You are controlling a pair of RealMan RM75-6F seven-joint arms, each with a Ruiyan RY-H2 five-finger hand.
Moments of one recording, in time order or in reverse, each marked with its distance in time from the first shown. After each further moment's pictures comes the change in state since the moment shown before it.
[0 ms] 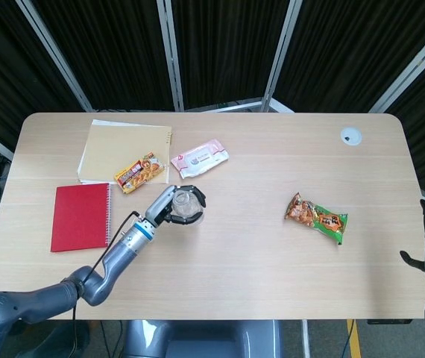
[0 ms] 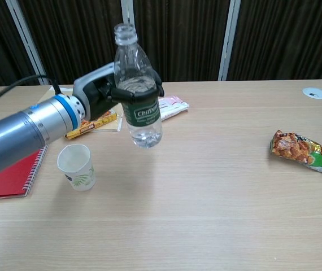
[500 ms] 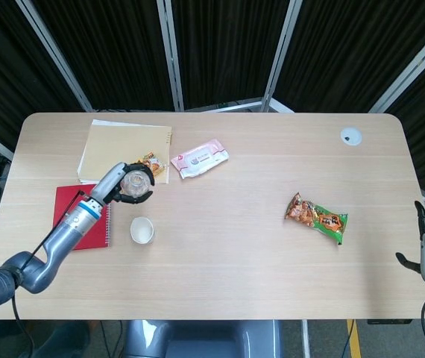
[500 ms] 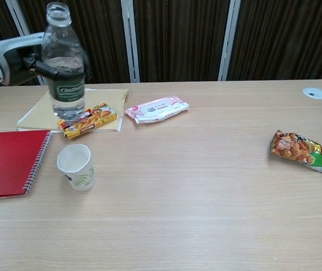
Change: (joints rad) left arm 0.070 0.355 0.078 -0.096 0.001 -0.058 0.116; right arm -0.004 -0.001 -0.014 -0.027 -0.026 0.019 -0.025
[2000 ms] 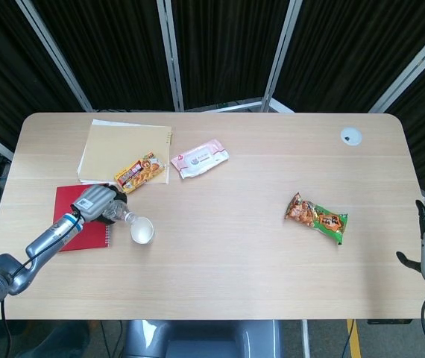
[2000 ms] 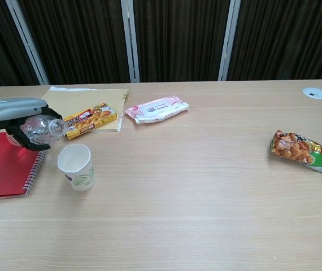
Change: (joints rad) left arm 0.015 -0.143 0.207 0.392 0.146 -0.048 0.443; right arm 0.005 0.008 0.007 -0.014 0.024 -0.008 -0.004
